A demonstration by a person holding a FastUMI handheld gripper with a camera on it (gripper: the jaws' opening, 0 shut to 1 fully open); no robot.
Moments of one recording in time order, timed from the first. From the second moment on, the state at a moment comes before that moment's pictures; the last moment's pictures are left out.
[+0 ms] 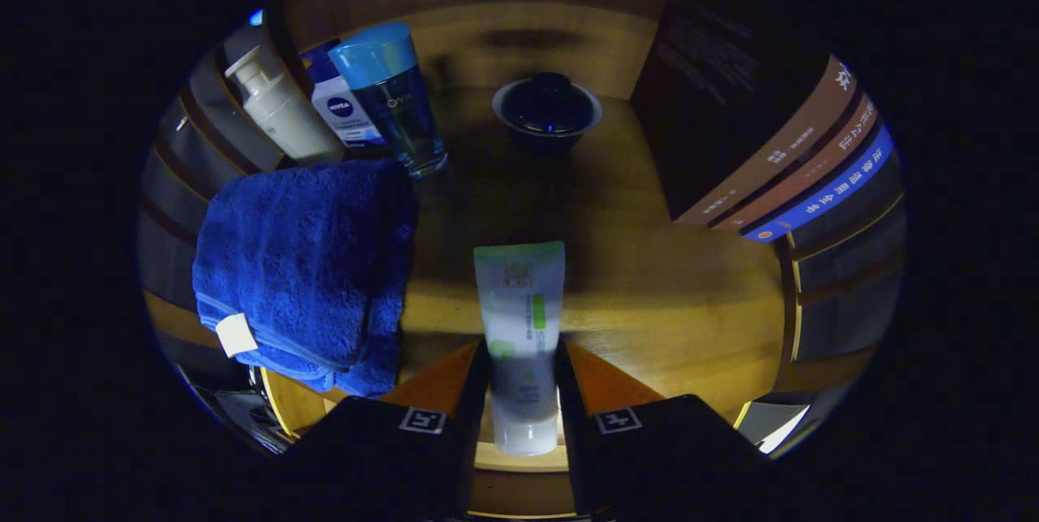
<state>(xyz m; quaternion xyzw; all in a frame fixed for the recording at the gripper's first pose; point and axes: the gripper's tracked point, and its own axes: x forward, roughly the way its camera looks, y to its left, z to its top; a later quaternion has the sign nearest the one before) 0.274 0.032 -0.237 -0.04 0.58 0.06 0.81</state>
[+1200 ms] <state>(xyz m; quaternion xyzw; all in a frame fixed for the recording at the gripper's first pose) 0.139 0.030 -0.062 -0.02 0.21 0.01 0.98</state>
